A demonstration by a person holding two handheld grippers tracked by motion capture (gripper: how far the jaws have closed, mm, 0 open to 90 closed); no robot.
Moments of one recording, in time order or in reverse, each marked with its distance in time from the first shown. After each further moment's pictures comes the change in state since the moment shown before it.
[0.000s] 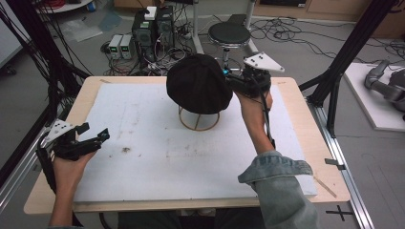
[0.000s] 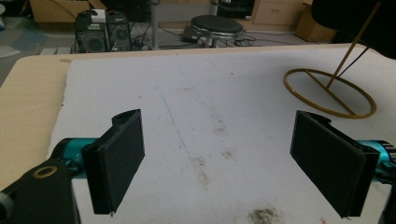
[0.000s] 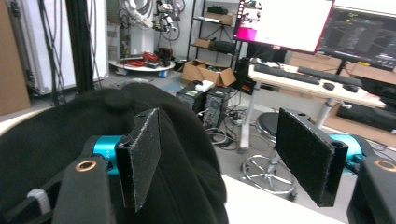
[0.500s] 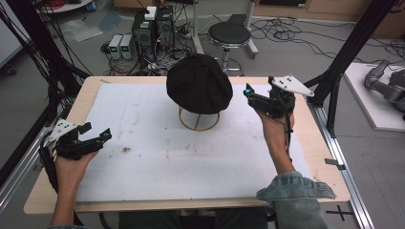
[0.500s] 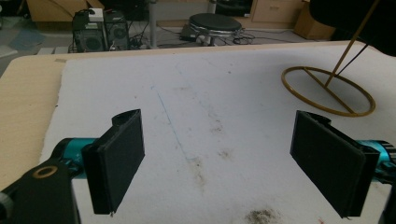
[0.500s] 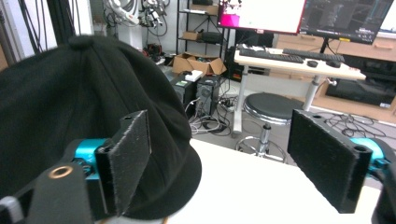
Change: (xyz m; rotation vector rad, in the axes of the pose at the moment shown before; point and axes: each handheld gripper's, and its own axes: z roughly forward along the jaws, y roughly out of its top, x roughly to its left) left arm -0.003 0.000 0.004 0.008 -0.004 0.005; right arm -0.034 -0.044 -0.054 0.024 -0.036 0.087
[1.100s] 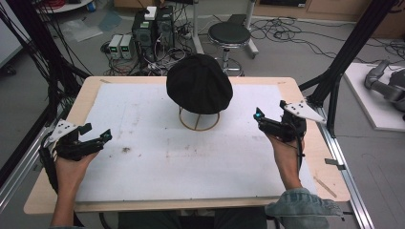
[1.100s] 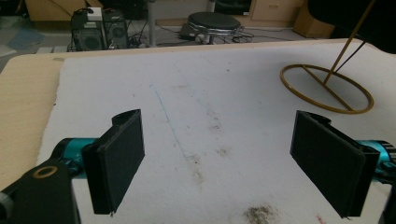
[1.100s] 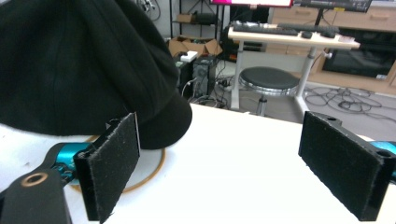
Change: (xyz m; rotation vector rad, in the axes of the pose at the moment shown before) left arm -0.001 -0.001 -0.002 0.003 -0.002 0.005; right arm -0.014 -0.053 -0.041 0.049 -0.011 0.049
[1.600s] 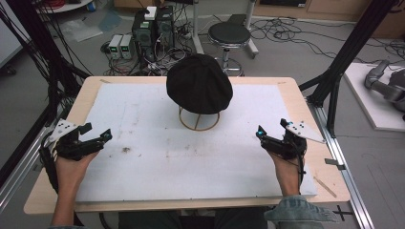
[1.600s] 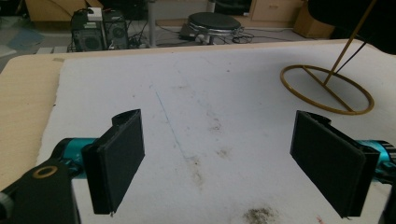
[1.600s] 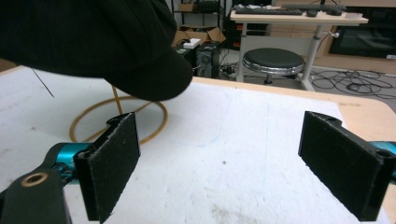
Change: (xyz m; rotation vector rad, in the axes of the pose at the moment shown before) left arm 0.000 0.001 0.002 0.001 -0.003 0.003; right arm -0.006 -0.054 -0.015 0.041 0.007 0.044
